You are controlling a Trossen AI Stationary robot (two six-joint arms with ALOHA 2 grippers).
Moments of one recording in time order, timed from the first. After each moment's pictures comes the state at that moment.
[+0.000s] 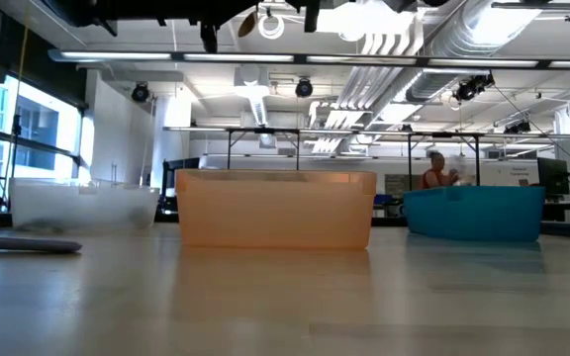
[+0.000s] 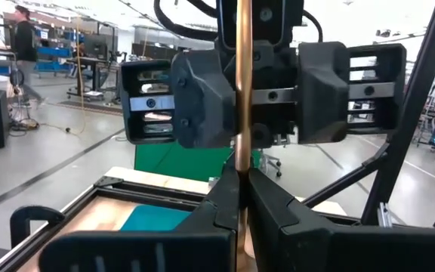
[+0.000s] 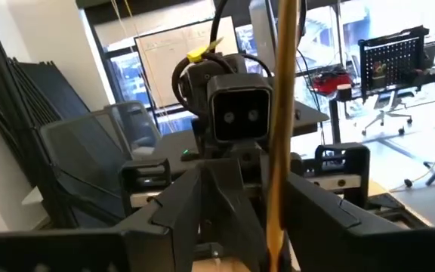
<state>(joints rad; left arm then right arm) 0.16 1.16 0.68 0.60 0.09 -0.15 -0.11 1.56 1.17 0.50 -0.12 0.22</state>
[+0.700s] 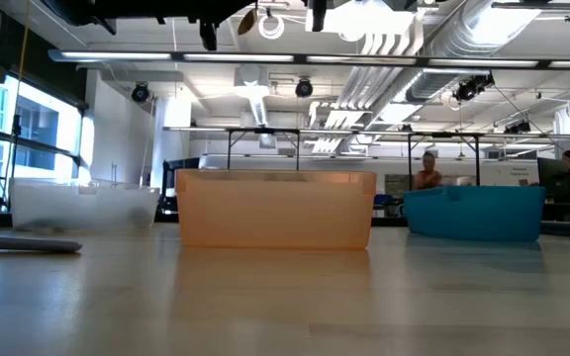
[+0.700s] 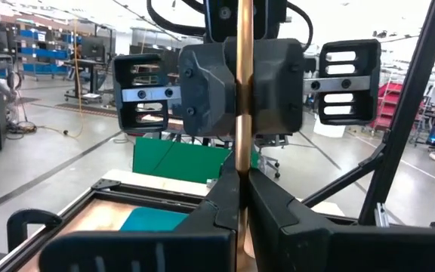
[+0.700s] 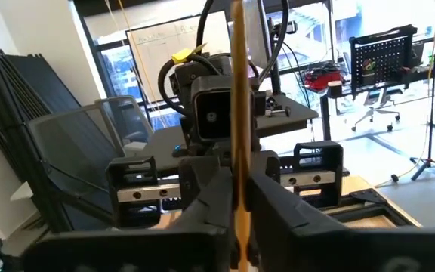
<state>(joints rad) 0.16 1.16 0.68 0.60 0.09 -0.15 -0.12 1.52 1.17 0.43 -0.11 0.20</state>
